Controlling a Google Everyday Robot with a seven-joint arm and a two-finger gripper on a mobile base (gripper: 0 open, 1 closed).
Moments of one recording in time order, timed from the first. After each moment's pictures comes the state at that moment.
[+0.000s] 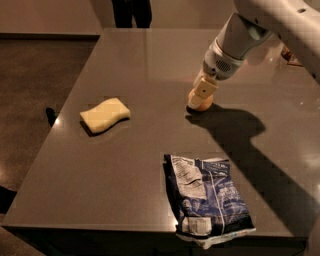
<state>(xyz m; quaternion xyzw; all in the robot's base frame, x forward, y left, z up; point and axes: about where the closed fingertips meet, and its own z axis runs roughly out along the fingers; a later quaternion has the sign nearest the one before) 0.618 -0.123 0.874 -0.57 0.79 0.10 0.18</state>
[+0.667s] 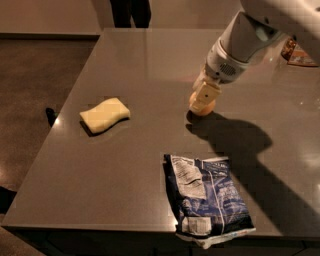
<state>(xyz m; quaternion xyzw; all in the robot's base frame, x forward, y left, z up) 0.586 -0.117 0.887 -0.60 0.77 0.10 0.20</state>
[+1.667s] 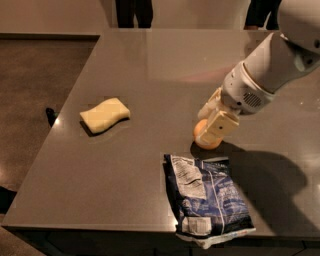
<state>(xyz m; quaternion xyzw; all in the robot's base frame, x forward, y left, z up) 0.478 -0.117 0.886 -0.60 0.76 0.17 0.20</state>
